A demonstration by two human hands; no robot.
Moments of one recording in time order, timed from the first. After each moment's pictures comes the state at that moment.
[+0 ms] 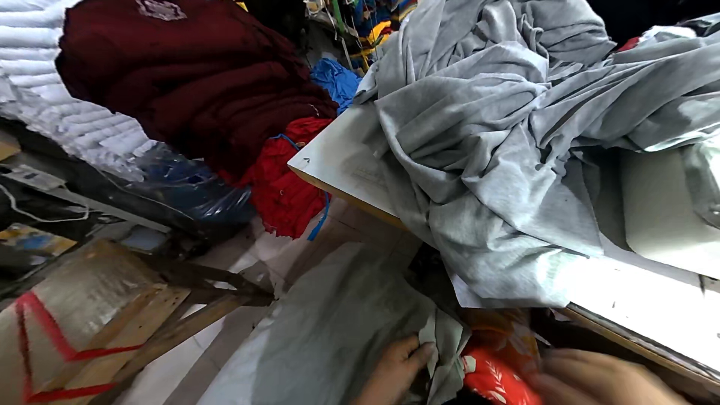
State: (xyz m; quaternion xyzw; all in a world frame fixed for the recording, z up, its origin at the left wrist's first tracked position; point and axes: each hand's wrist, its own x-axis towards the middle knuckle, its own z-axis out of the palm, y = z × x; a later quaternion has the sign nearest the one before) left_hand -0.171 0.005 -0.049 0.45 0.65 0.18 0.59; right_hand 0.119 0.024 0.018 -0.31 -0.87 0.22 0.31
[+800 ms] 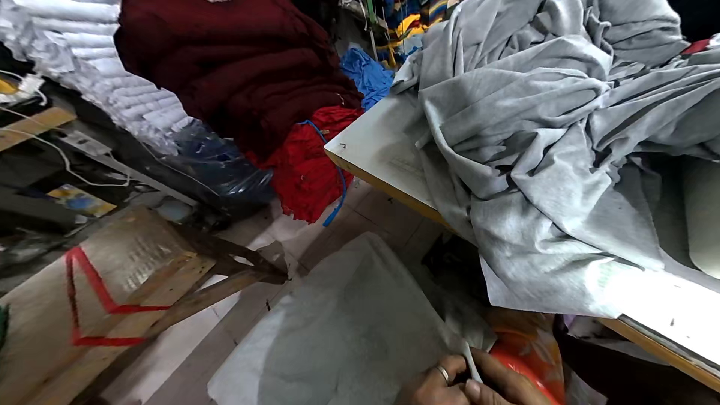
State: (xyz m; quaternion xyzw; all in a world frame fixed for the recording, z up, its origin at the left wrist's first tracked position) left_hand -0.152 -0.044 -0.025 0.69 0.53 0.32 0.37; right_hand 0.024 0.018 -0.018 -0.40 -0.60 0.69 0.11
